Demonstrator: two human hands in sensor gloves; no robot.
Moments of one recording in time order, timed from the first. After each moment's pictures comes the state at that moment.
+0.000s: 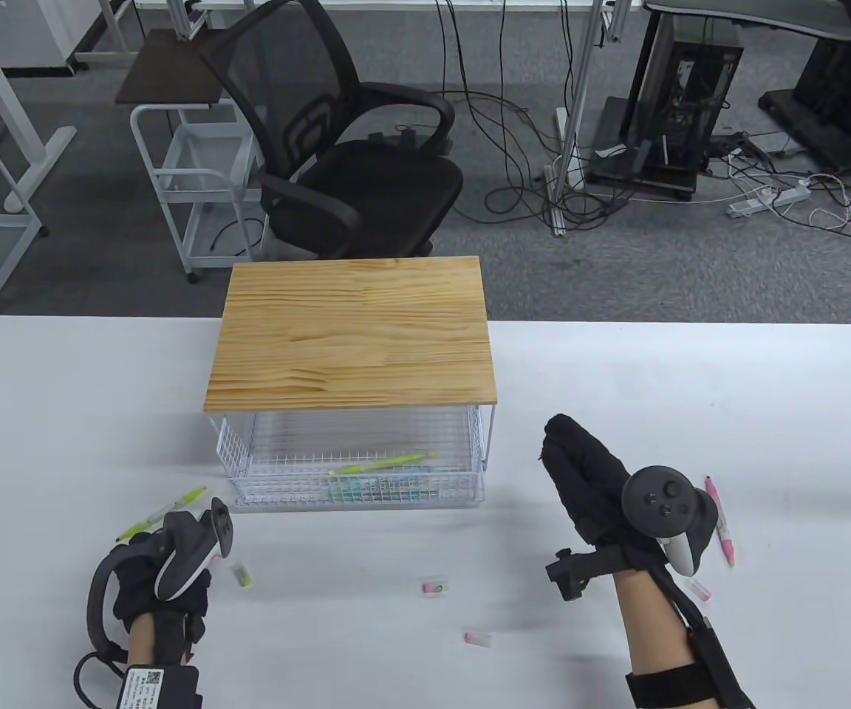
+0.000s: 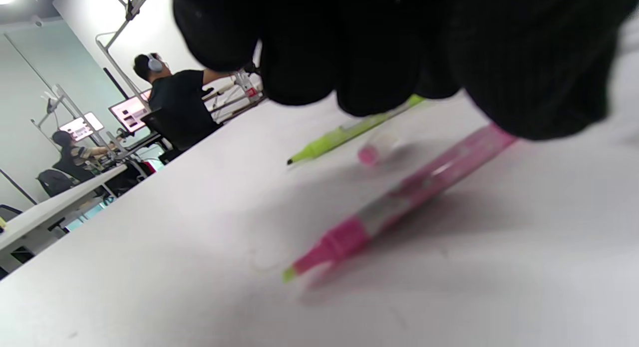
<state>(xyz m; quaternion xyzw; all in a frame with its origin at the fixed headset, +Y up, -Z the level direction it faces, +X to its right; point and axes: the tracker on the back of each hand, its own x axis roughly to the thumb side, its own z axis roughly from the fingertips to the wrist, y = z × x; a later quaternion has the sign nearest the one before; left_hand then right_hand) -0.311 -0.742 -0.304 -0.16 0.21 -0.21 0.94 0.196 -0.680 -0.323 0.07 -0.14 0.89 0.43</state>
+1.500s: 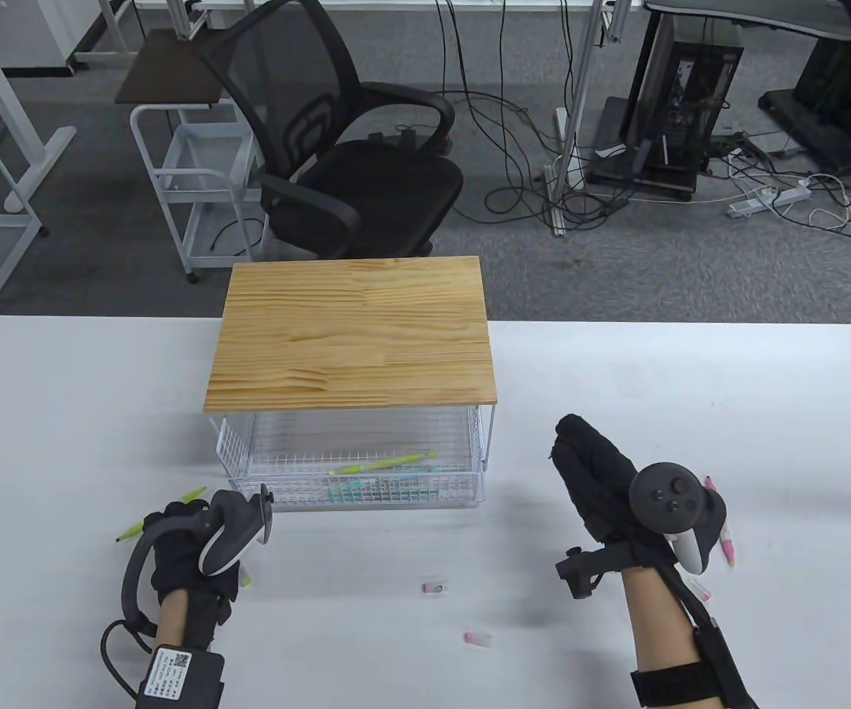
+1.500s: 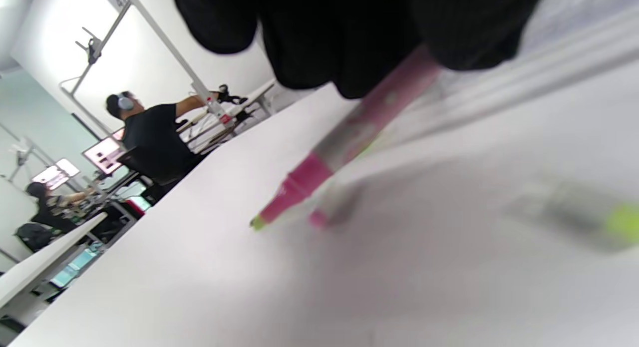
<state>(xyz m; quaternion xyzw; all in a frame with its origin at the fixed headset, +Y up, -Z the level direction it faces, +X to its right) -0.257 -0.713 -0.319 -0.15 0.15 -0.25 0.95 0.207 -0.680 -0.325 0.06 -0.13 0.90 0.42</state>
